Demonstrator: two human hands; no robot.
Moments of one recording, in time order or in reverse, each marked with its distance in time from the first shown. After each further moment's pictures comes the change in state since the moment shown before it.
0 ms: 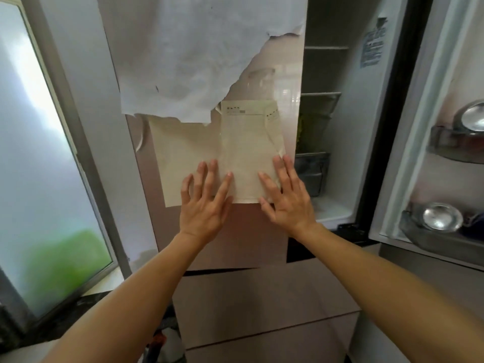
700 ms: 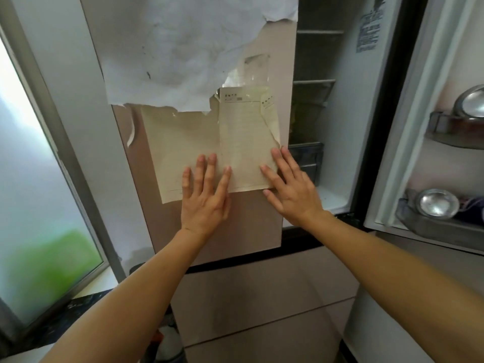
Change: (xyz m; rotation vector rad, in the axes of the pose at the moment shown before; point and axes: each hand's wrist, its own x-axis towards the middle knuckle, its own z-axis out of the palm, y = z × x) left_hand 0.002 0.006 0.016 0.017 -0.004 0.014; right_hand -0.003 0.021 0.005 -0.064 -0.124 -0.012
